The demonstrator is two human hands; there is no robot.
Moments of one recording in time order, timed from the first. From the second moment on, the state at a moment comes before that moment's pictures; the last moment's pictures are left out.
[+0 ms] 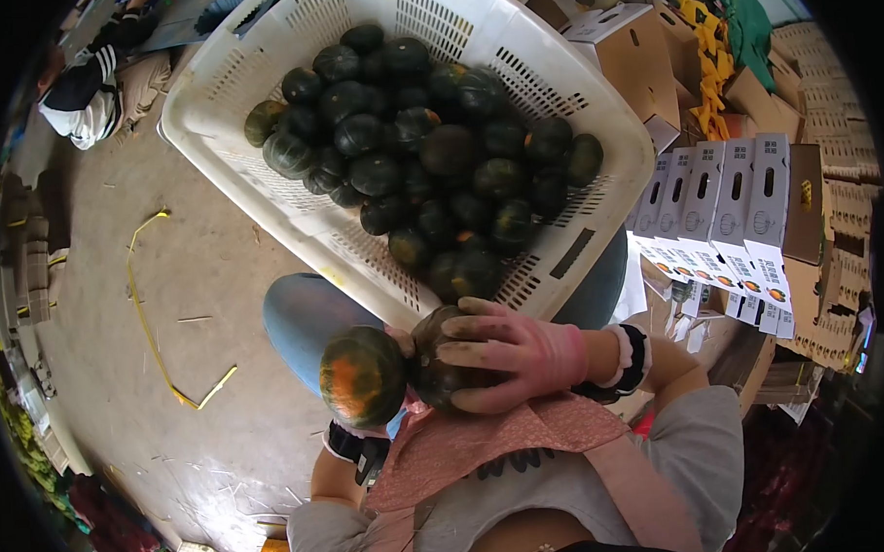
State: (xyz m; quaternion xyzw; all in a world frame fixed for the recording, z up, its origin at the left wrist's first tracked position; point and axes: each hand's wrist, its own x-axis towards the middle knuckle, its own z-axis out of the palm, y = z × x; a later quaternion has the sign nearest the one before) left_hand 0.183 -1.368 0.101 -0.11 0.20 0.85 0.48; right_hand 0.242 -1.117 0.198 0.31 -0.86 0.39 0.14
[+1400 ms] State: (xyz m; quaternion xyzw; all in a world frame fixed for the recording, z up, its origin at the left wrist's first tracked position) left_hand 0.216 -1.377 0.150 -0.10 0.38 0.73 0.57; right_hand 0.143 -0.872 0.085 -0.03 -0.92 0.07 -0.38
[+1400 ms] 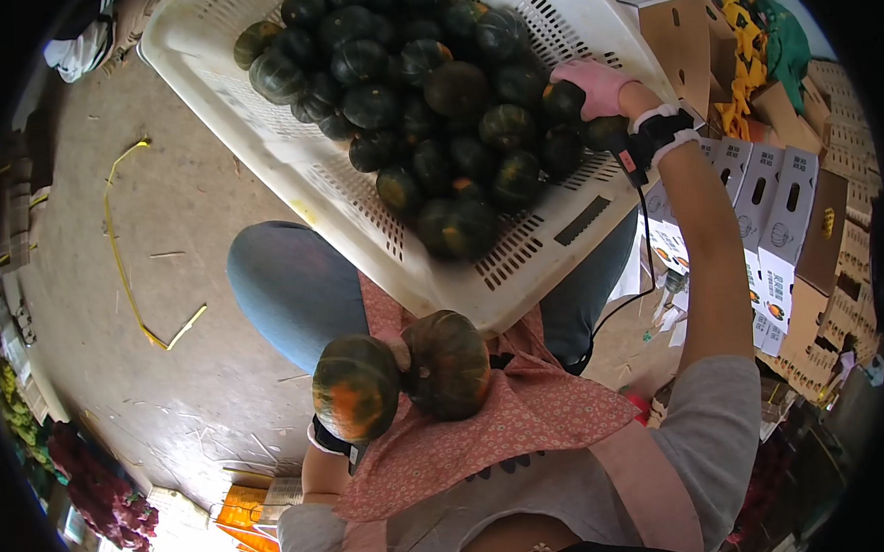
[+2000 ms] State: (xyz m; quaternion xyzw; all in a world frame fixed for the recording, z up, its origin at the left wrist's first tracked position) left_hand 0.209 -1.381 0.151 -0.09 0.38 0.72 0.57; right_hand 0.120 -1.039 0.067 0.22 -0.81 0.25 -0.48
